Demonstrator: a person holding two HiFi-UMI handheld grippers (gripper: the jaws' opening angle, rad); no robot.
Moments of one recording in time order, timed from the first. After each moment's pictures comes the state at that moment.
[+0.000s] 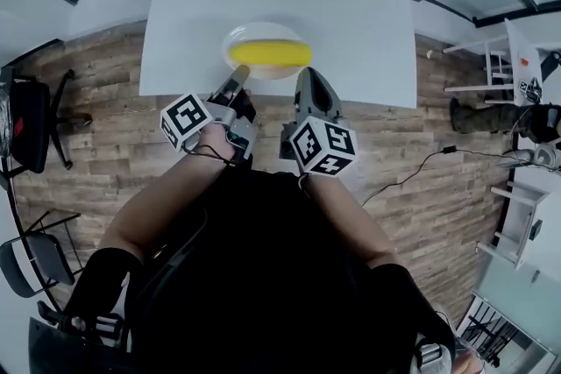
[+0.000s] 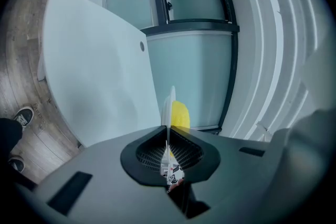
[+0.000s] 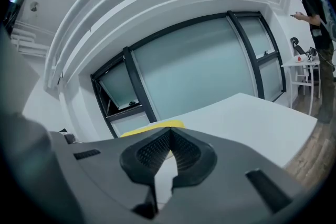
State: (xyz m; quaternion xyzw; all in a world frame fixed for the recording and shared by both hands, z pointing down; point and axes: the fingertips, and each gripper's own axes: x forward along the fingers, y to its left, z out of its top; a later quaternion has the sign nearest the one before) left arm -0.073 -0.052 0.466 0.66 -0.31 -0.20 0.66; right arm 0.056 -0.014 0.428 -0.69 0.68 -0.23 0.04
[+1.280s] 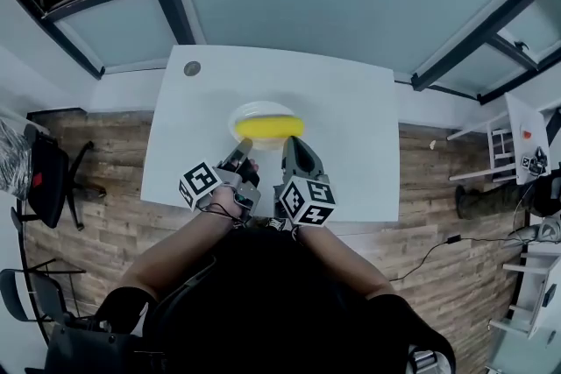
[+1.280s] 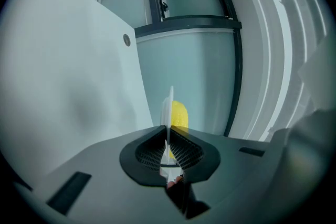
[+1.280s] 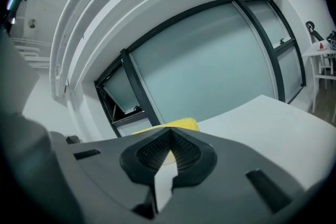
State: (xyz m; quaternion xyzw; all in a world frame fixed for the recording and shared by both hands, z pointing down) left arm 0.009 -0.175 0.459 0.65 -0.35 -0.23 0.64; right arm 0.120 -0.156 0.426 -0.64 0.73 -0.25 0.05
